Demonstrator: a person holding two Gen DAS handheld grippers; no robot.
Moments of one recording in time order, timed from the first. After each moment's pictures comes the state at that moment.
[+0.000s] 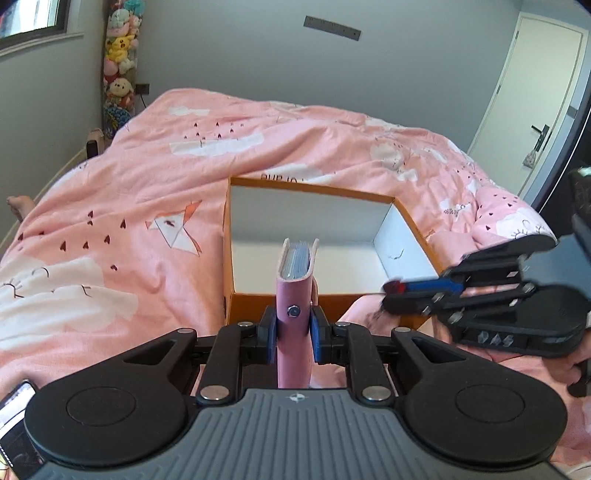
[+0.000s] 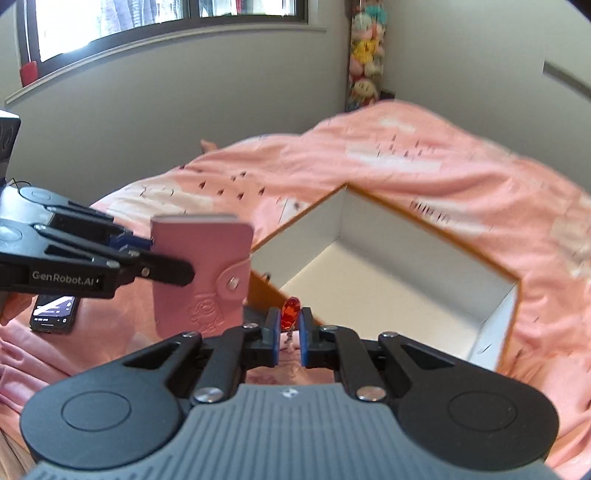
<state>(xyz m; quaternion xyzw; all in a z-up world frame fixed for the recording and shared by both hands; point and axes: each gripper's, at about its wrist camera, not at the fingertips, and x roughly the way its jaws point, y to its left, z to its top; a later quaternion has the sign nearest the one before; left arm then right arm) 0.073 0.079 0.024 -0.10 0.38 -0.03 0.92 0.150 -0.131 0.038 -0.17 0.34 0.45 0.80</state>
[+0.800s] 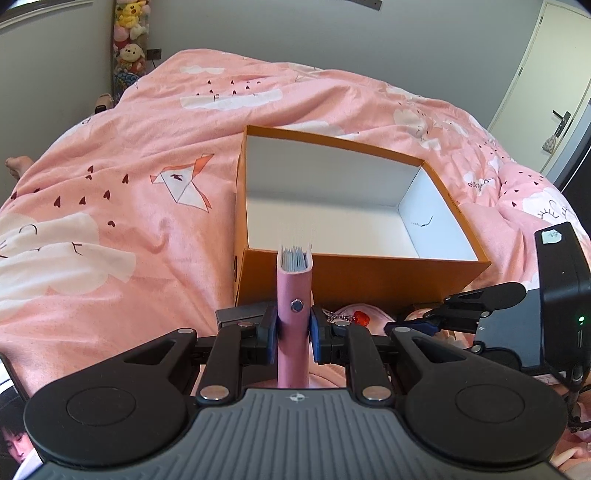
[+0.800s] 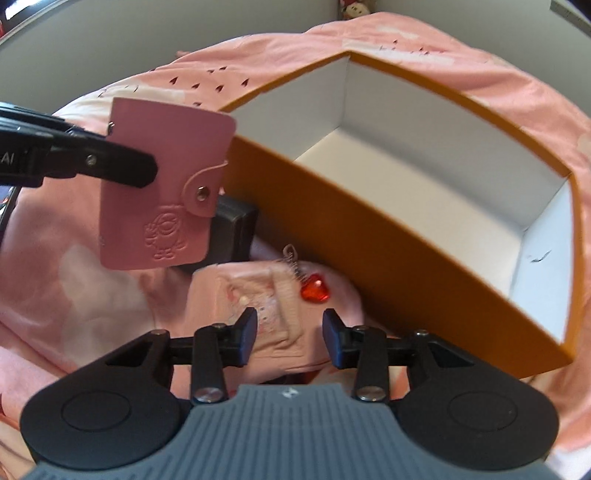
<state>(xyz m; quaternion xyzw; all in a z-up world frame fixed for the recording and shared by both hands) 0.087 0.084 -0.015 -0.11 0.42 -0.01 0.90 0.162 -0.107 -0.075 -0.21 0.44 0.42 0.77</state>
